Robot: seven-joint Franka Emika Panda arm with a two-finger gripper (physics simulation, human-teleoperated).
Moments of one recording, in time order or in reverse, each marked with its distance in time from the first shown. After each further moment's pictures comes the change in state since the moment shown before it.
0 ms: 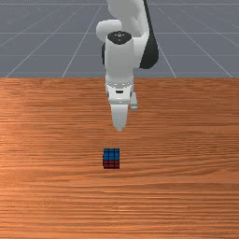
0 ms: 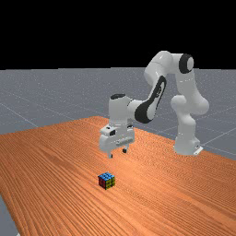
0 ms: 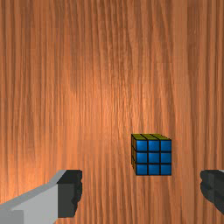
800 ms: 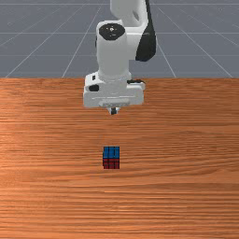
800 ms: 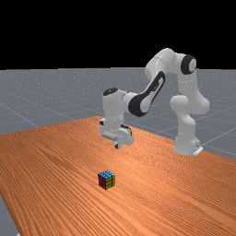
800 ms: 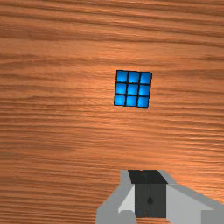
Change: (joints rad) arm 0.170 -0.001 -0.221 0.092 0.088 -0.256 1.404
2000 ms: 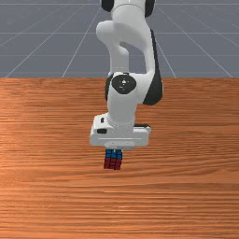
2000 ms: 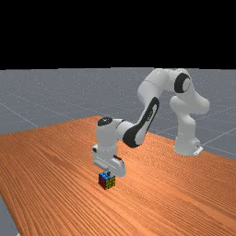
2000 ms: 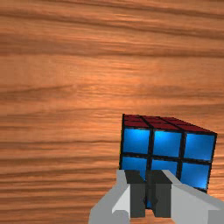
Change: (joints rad) arm 0.006 0.367 0.022 0.254 0.016 0.135 0.079
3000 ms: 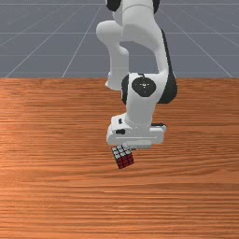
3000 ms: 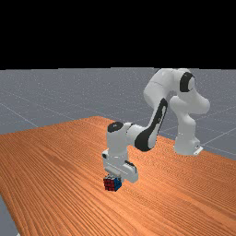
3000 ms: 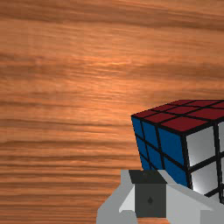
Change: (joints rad) arm 0.066 -0.013 0.026 -0.044 -0.005 -0.013 0.045
